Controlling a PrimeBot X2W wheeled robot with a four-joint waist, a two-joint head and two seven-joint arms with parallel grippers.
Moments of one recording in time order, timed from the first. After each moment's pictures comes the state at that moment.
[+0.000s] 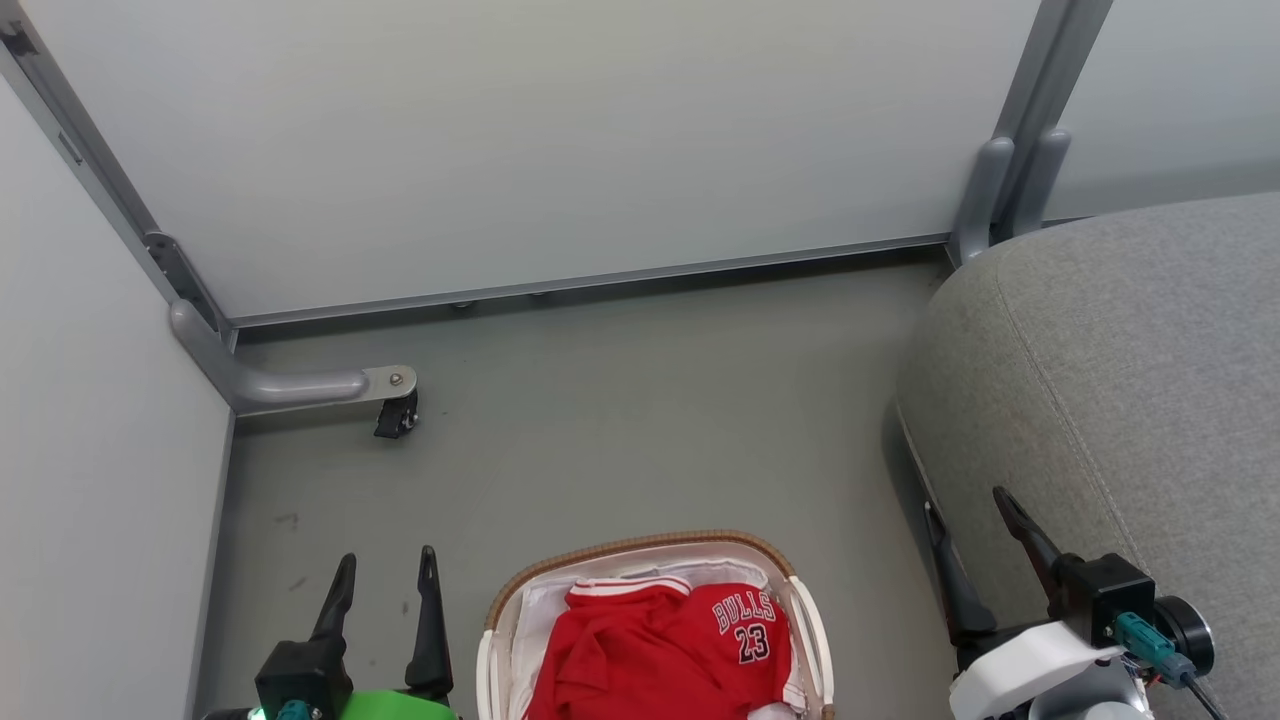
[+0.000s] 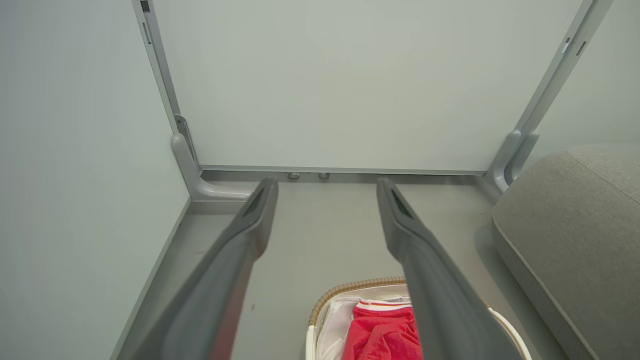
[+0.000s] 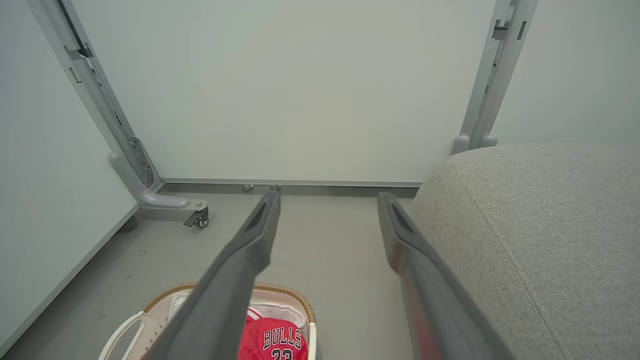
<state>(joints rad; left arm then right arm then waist) 0.06 0.05 -0.16 0.25 -0.23 0.01 -0.26 -0.01 -0.05 0.05 0.23 0.11 0.13 -0.26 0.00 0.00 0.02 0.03</state>
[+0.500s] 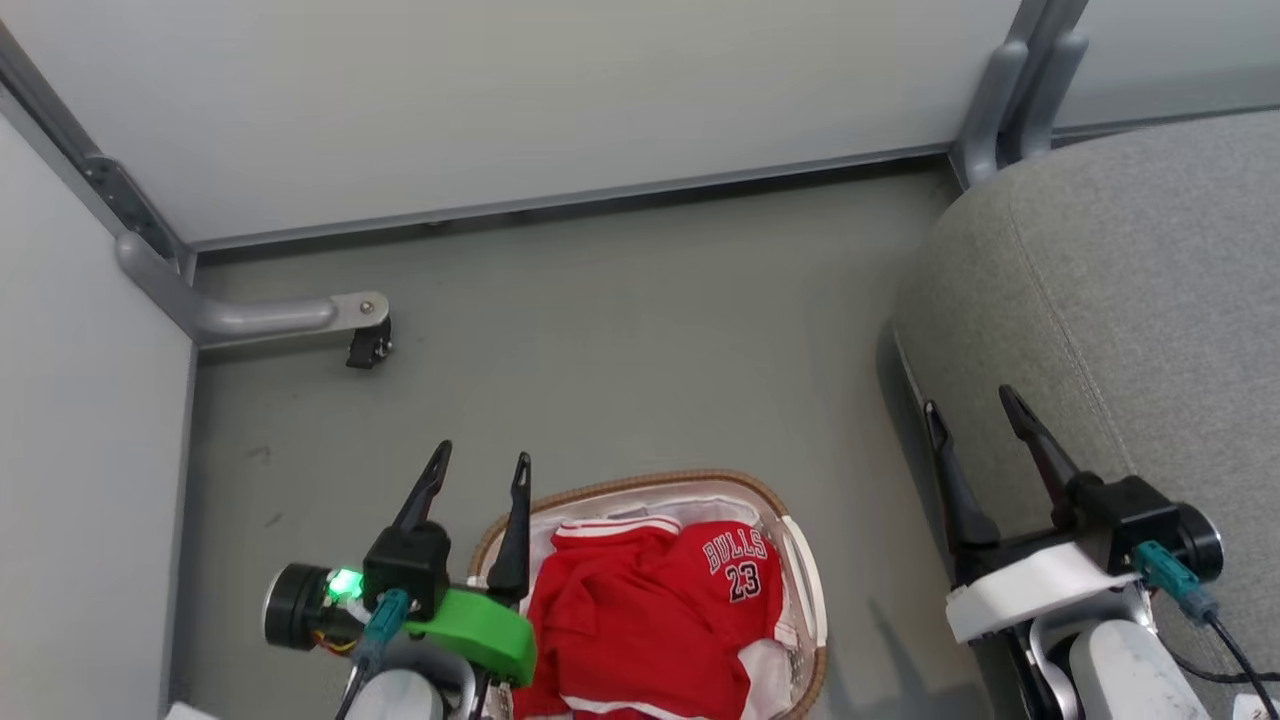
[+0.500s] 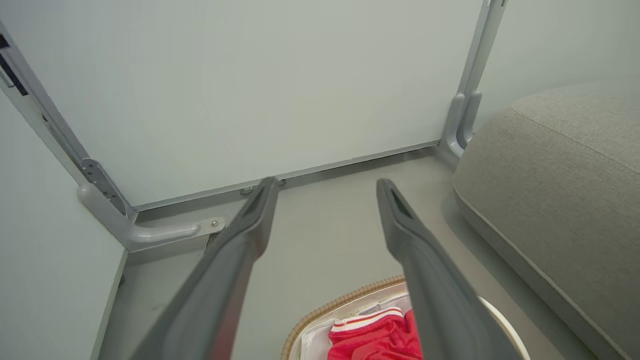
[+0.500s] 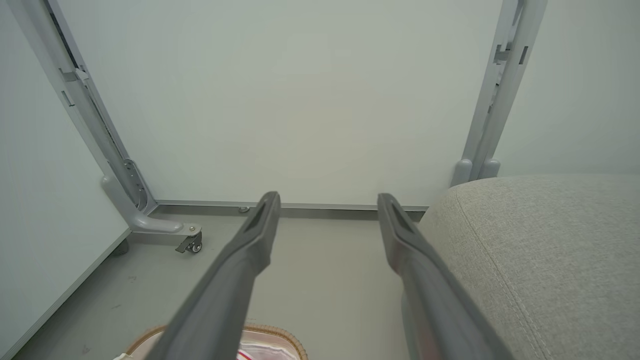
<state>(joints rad) -0.14 0.05 -0.29 0.33 -0.12 -0.02 -0.26 -0.11 -0.05 0.05 0.14 0.11 0.13 -0.26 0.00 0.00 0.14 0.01</state>
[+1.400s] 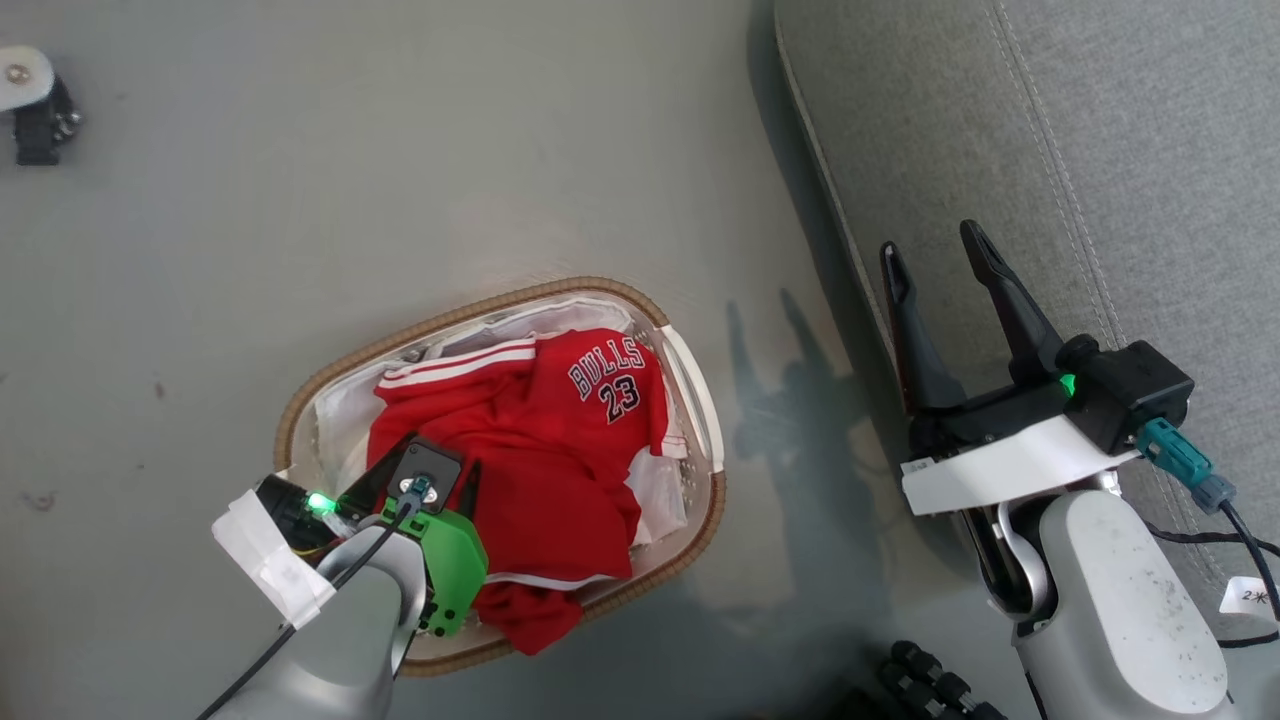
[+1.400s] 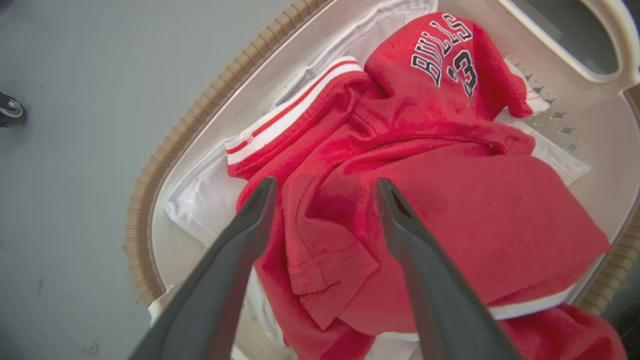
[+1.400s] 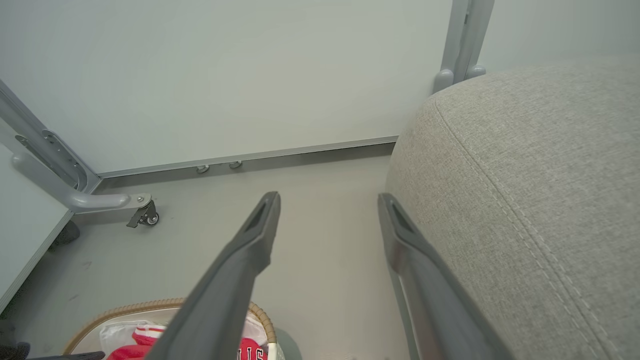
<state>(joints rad) -0.62 0.07 -0.49 1.16 -0.03 -0.06 -0.26 -0.33 -0.05 0.14 0.07 0.23 0.13 -0.26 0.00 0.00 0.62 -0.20</state>
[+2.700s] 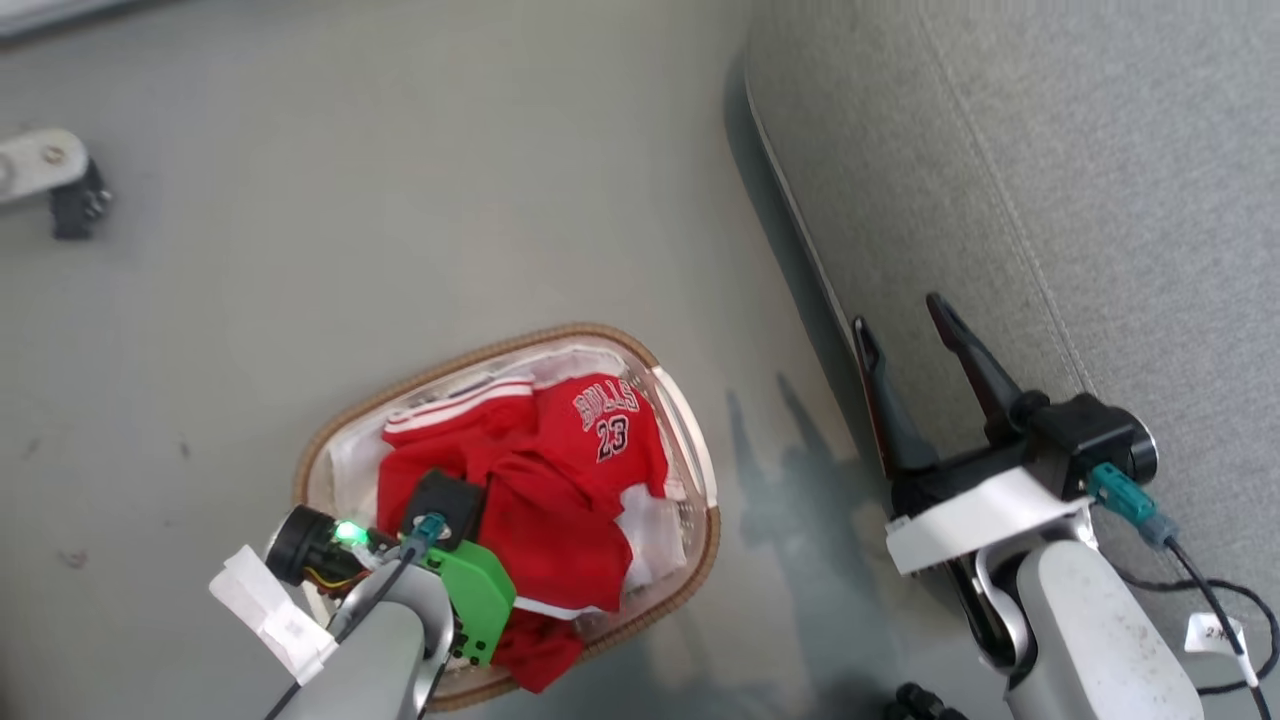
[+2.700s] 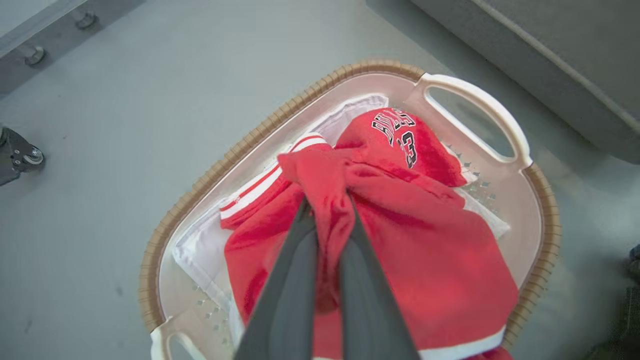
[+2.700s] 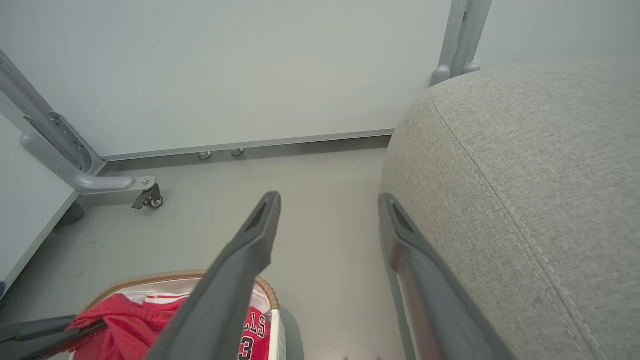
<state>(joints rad) -0.50 0.09 -0.50 0.95 -0.11 -0.07 -0.26 -0.27 -0.05 0.17 0.14 0.19 0.13 -0.26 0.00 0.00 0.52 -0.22</state>
